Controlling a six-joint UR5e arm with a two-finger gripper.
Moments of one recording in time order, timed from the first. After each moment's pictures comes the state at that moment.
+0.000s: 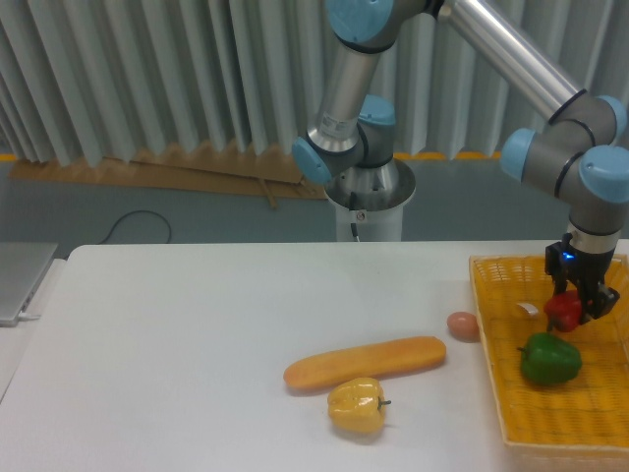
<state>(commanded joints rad) 2.87 -1.89 -1.63 -1.15 1.60 1.84</state>
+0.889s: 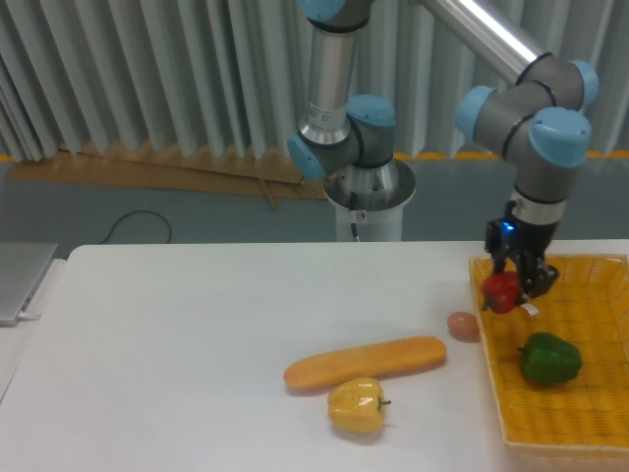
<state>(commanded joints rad) 2.70 -1.72 -1.62 -1.39 1.50 1.72</state>
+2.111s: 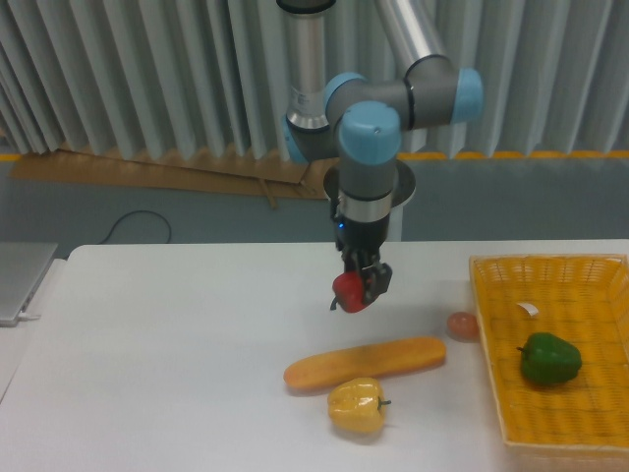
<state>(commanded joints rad) 2.29 -1.78 -1.64 -1.26 1.57 1.22</state>
